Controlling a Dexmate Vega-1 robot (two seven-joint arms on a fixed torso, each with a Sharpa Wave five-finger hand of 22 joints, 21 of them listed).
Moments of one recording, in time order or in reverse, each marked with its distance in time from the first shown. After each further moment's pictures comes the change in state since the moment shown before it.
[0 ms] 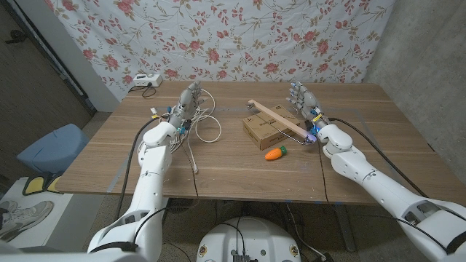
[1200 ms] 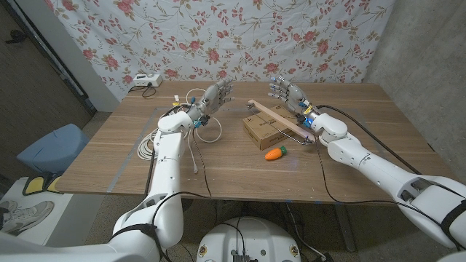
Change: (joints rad) left arm -0.070 -0.119 -0.046 -0.022 0.200 0.031 -0.213; left_hand 0.015 -0.004 0.000 -0.008 0.000 0.004 0.004 0.004 0.000 0.015 0.008 0.008 0.000 0.018 0.004 0.000 -0.002 -0.003 -0.004 0.000 0.000; right arm 0.128 -0.058 -0.157 0.059 0.067 0.042 0.141; right_hand 0.009 -0.009 0.009 -0.009 0.000 0.013 0.002 0.000 0.000 0.023 0.005 0.003 0.000 0.041 0.005 0.015 0.000 0.043 0.003 -0.008 0.000
